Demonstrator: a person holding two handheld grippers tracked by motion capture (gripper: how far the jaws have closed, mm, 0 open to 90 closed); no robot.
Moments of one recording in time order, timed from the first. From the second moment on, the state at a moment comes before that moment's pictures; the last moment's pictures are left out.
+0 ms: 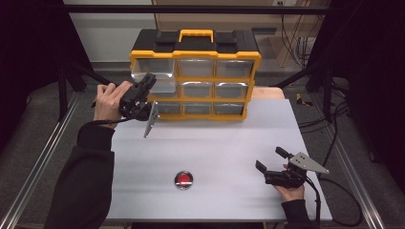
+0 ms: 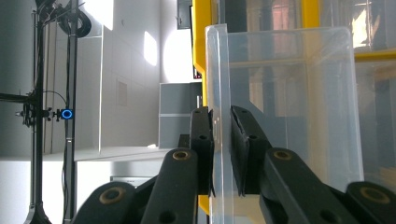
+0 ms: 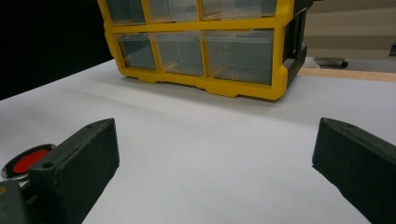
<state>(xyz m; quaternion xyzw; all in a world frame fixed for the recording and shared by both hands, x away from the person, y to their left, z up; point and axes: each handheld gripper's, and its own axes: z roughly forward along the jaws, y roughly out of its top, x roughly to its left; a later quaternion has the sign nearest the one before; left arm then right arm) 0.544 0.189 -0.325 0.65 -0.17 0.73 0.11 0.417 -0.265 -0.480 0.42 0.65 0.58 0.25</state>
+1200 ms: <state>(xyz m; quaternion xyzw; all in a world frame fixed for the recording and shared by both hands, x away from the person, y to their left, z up) 0.525 0.197 -0.329 0.65 -0.18 0.73 0.12 0.417 -0.264 -0.480 0.42 0.65 0.58 0.25</state>
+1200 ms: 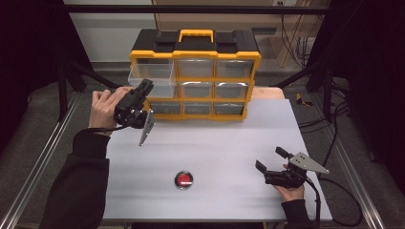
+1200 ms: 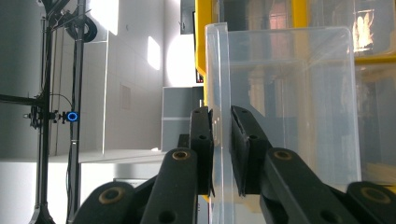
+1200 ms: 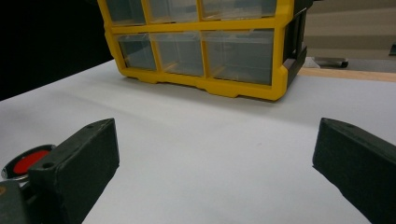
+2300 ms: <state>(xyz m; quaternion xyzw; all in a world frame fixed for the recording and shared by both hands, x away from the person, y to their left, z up) 0.514 0.189 -0.309 0.73 -0.05 0.65 0.21 0.417 -0.265 -0.480 0.42 0.65 0.58 0.25</state>
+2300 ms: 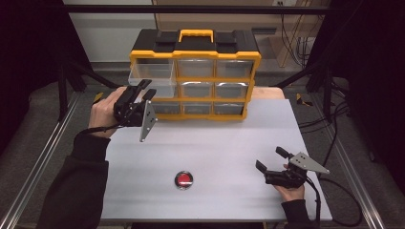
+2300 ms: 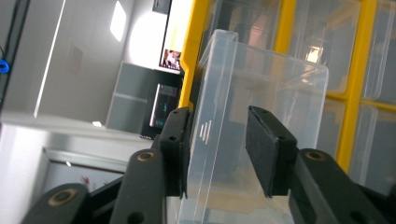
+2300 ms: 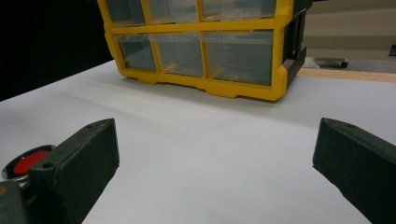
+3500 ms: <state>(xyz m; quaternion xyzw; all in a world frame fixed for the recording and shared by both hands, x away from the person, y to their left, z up) 0.494 0.214 -0.287 0.73 0.28 0.44 0.45 0.417 -0.265 -0.479 0.42 0.65 0.58 0.25</state>
